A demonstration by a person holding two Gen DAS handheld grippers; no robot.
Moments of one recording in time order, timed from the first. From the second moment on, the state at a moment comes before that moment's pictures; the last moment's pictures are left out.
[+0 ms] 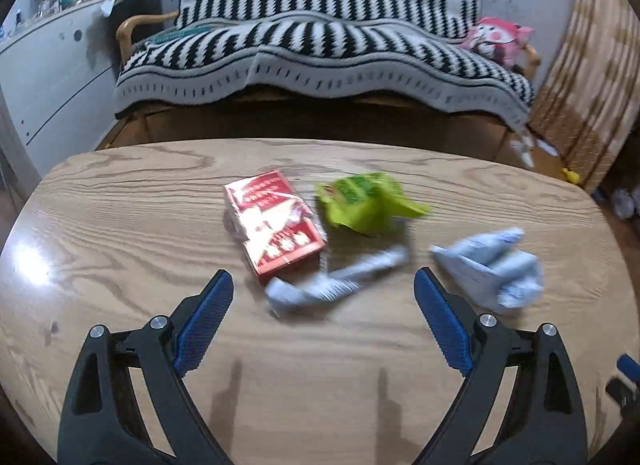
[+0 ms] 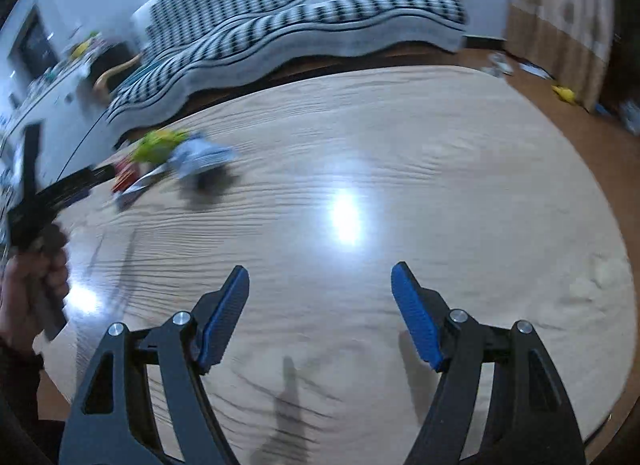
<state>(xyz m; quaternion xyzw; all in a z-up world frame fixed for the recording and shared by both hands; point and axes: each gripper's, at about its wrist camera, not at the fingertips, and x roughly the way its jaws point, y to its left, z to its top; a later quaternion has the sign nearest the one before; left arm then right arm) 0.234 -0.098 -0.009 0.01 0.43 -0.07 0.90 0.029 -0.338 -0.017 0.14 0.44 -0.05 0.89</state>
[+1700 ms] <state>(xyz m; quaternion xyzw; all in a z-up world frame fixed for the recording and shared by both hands) -0.020 -0.304 0.046 0.10 0.36 -0.36 0.85 -0.180 -0.481 0.015 0.19 0.39 -0.23 0.87</state>
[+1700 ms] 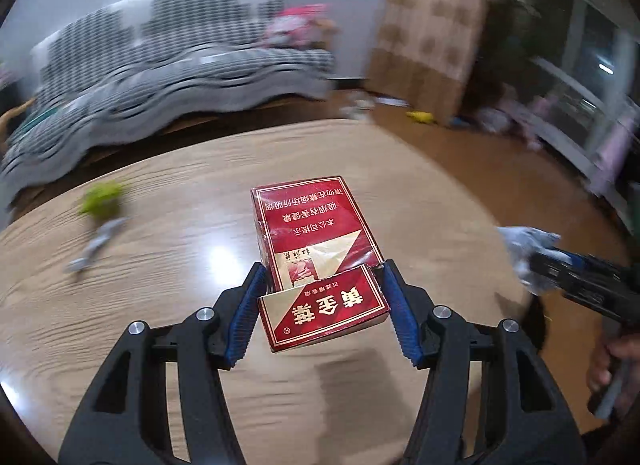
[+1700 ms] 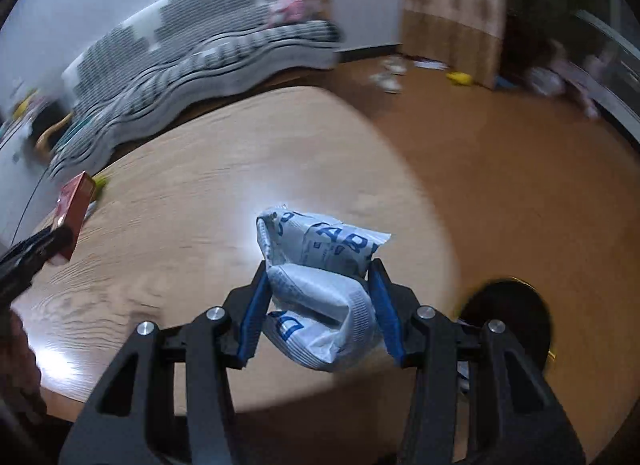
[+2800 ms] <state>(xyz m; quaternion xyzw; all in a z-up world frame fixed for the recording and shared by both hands) -0.195 -0.550 -0.030 0.19 0.37 -0.55 0.72 -0.369 -0.661 -0.056 0.31 0.42 -0.38 0.76</state>
